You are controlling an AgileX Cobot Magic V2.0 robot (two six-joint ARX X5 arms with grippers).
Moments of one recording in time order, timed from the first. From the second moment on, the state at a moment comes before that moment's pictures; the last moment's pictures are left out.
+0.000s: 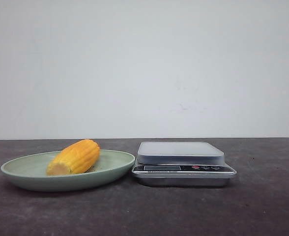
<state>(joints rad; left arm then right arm) -0.53 0.63 1.53 -1.42 -0.09 -0.22 0.13 0.00 0.02 -0.17 -0.03 0.07</state>
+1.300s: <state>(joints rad) -0.09 0.01 0.03 -0.04 0.00 -0.10 0.13 0.00 0.02 -0.17 -0.03 0.07</state>
